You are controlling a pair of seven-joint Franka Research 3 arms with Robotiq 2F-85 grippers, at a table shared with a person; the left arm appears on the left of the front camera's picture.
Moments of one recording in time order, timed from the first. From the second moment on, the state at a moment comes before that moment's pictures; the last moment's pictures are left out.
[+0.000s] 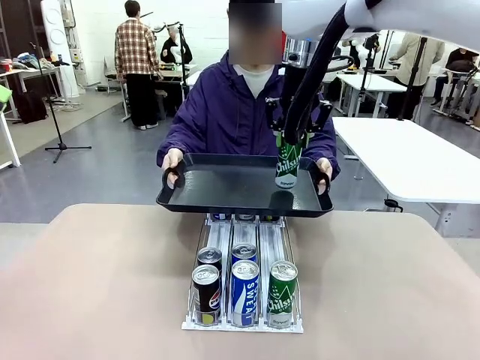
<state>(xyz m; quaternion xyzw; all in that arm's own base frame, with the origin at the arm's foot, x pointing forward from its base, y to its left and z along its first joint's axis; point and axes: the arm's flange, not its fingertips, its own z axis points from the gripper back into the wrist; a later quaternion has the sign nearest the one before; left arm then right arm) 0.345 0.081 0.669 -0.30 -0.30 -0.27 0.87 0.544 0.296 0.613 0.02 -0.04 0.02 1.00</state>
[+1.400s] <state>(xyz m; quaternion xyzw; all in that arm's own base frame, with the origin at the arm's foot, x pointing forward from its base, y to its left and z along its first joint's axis) 0.345 0.081 0.669 -0.30 -0.30 -0.27 0.87 0.536 0.305 0.622 0.03 0.00 0.04 1.00</state>
